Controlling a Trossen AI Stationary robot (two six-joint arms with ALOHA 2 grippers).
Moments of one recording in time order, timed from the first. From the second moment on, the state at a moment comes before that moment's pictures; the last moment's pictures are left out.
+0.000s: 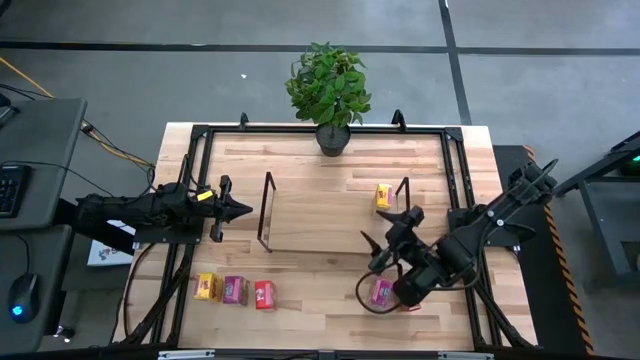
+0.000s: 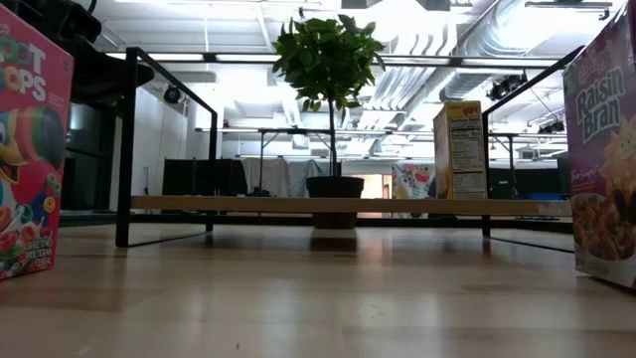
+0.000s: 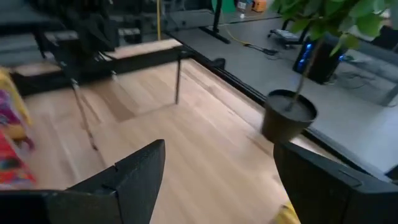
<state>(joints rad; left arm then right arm) -0.01 0.00 0.01 0.01 0.01 -0.02 0.67 1.52 1.33 -0.93 1.18 0.97</state>
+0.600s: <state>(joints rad) -0.01 0.01 0.01 0.04 0.01 -0.02 0.86 1.30 0.99 -1.42 1.39 1.70</state>
